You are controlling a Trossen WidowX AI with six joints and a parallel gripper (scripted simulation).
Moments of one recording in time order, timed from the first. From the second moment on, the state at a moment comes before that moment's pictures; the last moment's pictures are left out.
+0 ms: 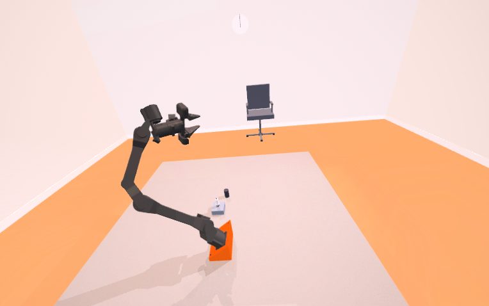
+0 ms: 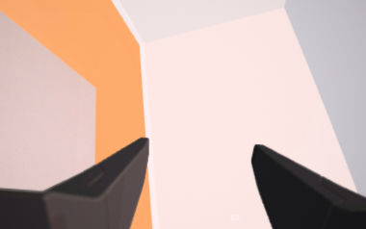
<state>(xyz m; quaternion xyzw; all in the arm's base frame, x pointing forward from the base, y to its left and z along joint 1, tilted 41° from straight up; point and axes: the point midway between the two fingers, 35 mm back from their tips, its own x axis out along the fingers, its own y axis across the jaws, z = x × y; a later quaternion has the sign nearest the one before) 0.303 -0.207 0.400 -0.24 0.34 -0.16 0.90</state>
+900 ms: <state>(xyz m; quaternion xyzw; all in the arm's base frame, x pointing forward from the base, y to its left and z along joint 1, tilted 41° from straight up) 0.369 -0.022 0.072 0.19 0.66 0.29 0.67</state>
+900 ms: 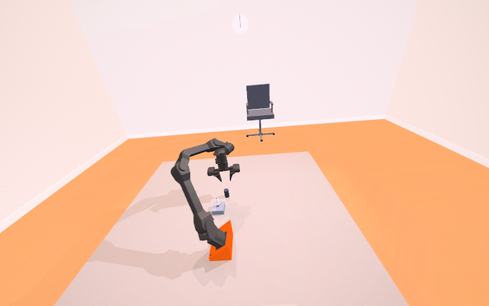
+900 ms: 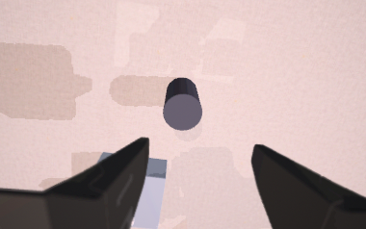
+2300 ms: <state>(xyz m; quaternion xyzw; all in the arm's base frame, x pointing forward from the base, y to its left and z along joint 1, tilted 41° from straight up) 0.361 0.033 0.014 0.20 0.65 0.29 0.67</state>
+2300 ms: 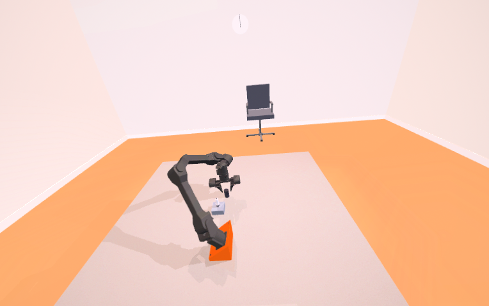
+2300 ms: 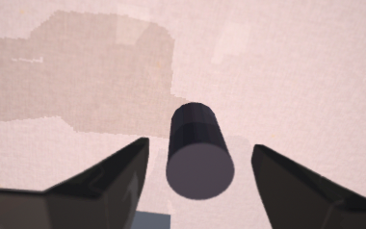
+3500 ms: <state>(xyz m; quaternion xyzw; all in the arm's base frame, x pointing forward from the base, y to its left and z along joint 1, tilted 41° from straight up) 0.358 0.035 0.013 0.20 0.66 0.30 0.67</state>
